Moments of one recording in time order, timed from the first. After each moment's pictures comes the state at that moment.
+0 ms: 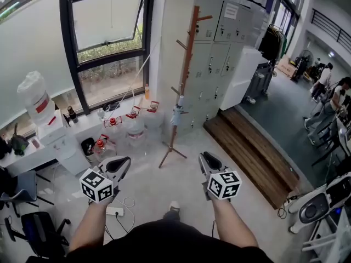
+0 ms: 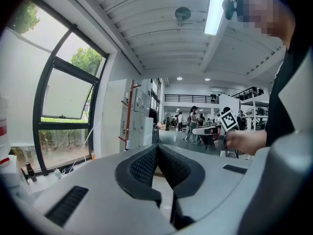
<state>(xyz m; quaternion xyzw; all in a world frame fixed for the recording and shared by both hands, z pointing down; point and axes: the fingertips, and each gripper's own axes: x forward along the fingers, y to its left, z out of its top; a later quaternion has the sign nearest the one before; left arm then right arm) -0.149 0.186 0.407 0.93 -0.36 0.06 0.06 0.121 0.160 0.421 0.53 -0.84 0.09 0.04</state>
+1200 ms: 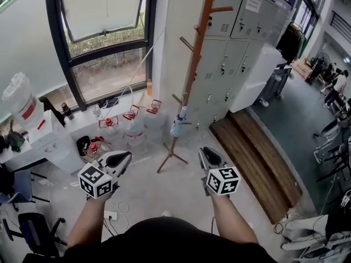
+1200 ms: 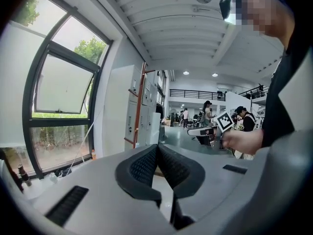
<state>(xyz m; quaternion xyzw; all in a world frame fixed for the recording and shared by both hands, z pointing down) -0.090 -0.020 0.425 0.92 -0.38 0.08 0.09 0.168 -0.071 0.454 0.51 -0.85 0.12 0.07</state>
